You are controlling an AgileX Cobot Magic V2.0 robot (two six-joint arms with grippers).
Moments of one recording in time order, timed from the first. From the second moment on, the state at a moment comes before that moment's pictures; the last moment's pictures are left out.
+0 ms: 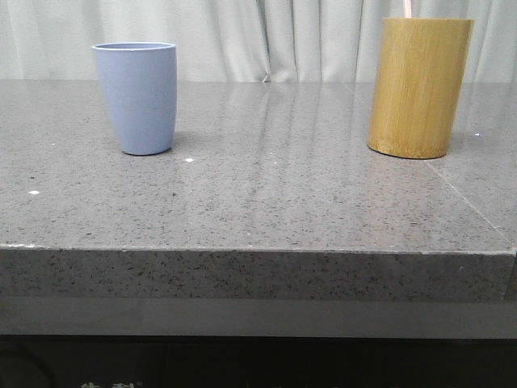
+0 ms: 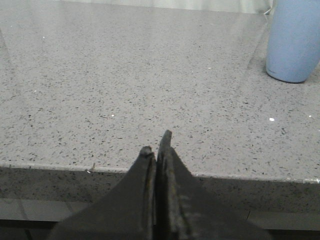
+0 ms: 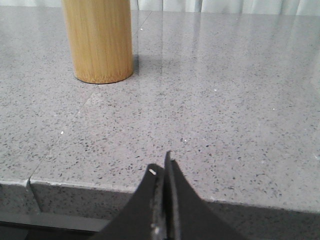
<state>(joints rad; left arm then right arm) -0.04 -0.01 0.00 -0.05 0.26 0.01 0.03 -0.01 0.03 0.13 0.22 -0.08</state>
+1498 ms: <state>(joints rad) -0.04 0.15 -0.38 -0.04 0.27 0.01 0.03 0.16 -0.39 0.13 0.31 -0.08</state>
